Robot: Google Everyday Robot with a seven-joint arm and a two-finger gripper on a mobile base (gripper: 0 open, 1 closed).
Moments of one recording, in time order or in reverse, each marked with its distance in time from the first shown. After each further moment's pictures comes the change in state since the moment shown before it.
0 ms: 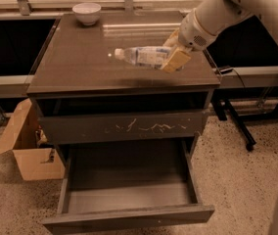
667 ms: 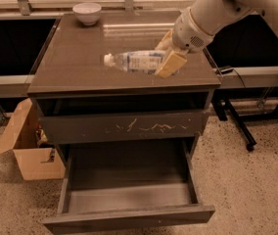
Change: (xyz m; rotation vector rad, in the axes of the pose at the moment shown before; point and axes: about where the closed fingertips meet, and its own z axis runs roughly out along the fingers) arm -0.026 0.037 -0.009 -0.059 -0.018 -0.061
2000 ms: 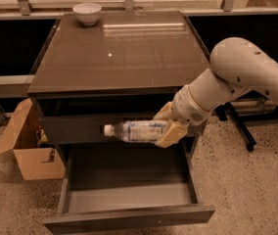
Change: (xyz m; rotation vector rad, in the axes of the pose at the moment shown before) arm 0.063 0.152 0.087 -0.212 -0.035 0.061
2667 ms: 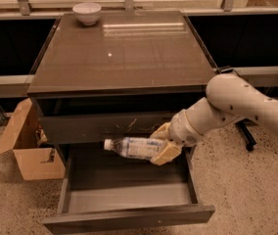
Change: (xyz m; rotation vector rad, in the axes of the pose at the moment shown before) arm 0.037 0.010 0.065 -0.046 -0.100 0.058
